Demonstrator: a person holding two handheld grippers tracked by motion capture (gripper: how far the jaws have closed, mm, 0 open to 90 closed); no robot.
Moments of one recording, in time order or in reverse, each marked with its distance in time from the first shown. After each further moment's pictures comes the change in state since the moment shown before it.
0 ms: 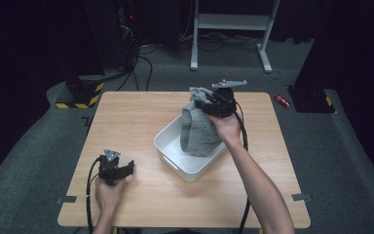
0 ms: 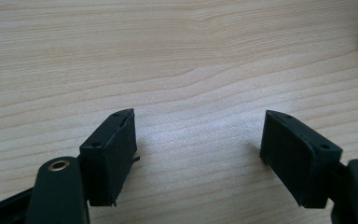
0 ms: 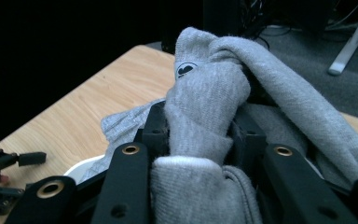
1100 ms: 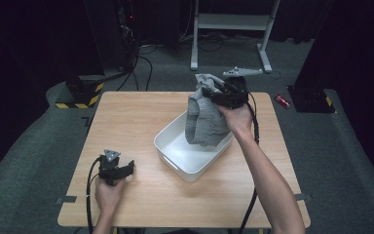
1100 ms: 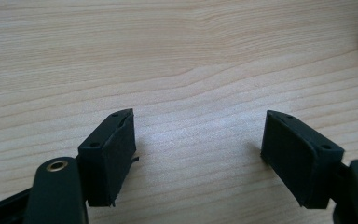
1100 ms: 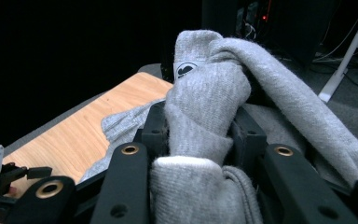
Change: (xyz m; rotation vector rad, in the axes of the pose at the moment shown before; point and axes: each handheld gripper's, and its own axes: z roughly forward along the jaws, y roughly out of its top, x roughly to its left) left arm 0.000 0.000 0.000 0.001 -0.001 0.004; right arm -0.002 0.030 -0.044 -0.085 -0.005 -0.055
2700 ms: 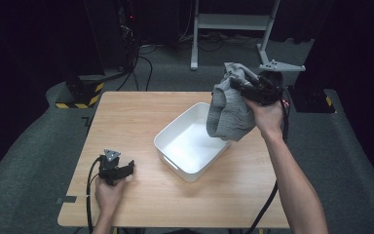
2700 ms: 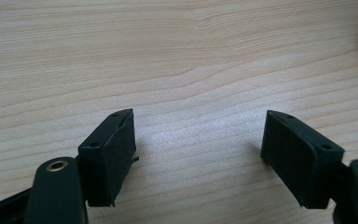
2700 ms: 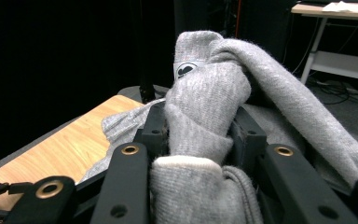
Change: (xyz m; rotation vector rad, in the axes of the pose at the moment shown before) left arm 0.000 0.000 0.000 -0.001 0.000 0.000; right arm -0.031 0.008 -0.074 -0.103 -0.088 0.004
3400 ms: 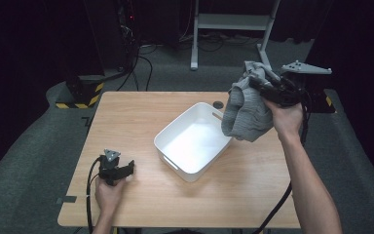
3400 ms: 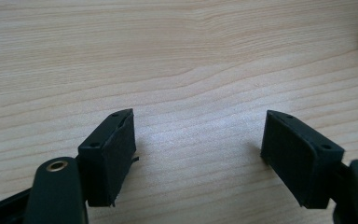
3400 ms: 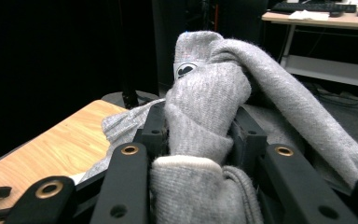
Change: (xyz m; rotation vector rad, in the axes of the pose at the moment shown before) left arm 0.000 0.000 0.000 0.000 0.001 0.000; right arm -0.025 -0.003 -0.038 -0.029 -0.074 0.014
